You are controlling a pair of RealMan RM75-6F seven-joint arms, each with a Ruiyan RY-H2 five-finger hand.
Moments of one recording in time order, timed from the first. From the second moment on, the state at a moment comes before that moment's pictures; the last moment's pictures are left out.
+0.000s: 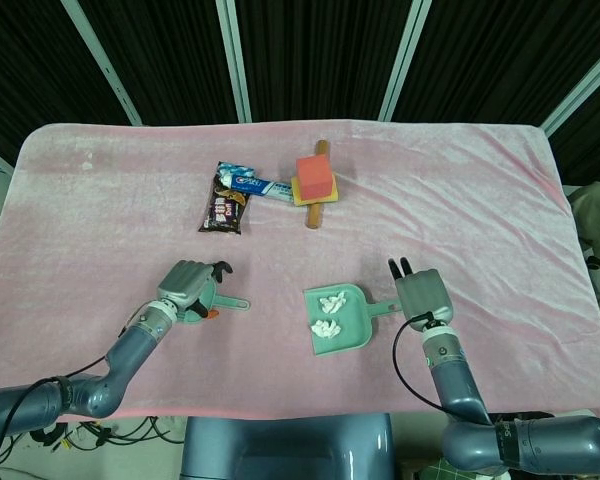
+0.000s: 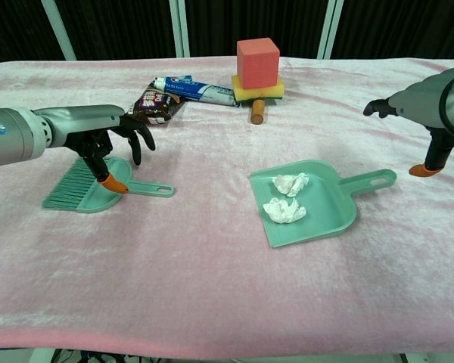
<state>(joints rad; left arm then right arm) -0.84 -1.49 -0.12 -1.51 0.88 0.81 0.29 0.89 -1.35 0.04 -1.95 -0.51 1.35 -1.08</state>
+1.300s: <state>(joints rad) -0.15 -1.09 0.09 -1.58 1.39 1.66 0.05 0.25 -1.08 -0.12 -1.73 -1.29 1.64 -0.11</state>
